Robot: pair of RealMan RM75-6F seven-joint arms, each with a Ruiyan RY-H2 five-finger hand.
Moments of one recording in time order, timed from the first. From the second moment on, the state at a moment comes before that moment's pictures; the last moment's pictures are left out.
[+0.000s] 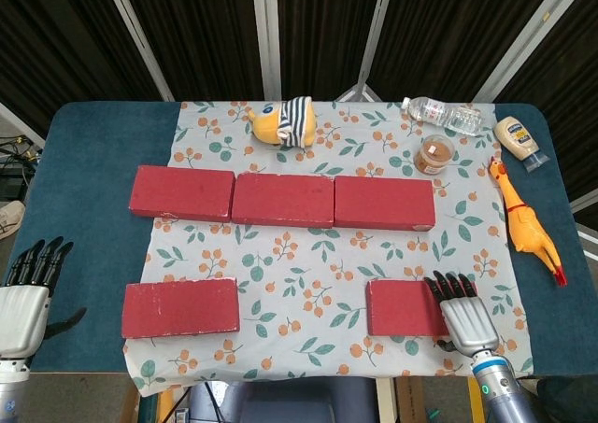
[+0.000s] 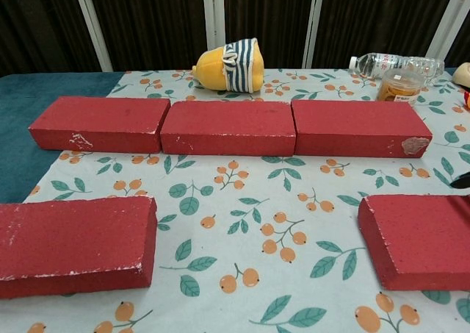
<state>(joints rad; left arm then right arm) -0.03 -1.18 -0.03 -1.75 1.59 1.58 0.26 0.21 -1.27 0.01 -1.82 -1.26 1.14 -0.61</state>
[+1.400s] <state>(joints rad) -0.04 -1.18 -0.03 -1.76 1.56 1.56 0.27 0.35 -1.36 0.01 -1.90 -1.02 1.17 -0.92</state>
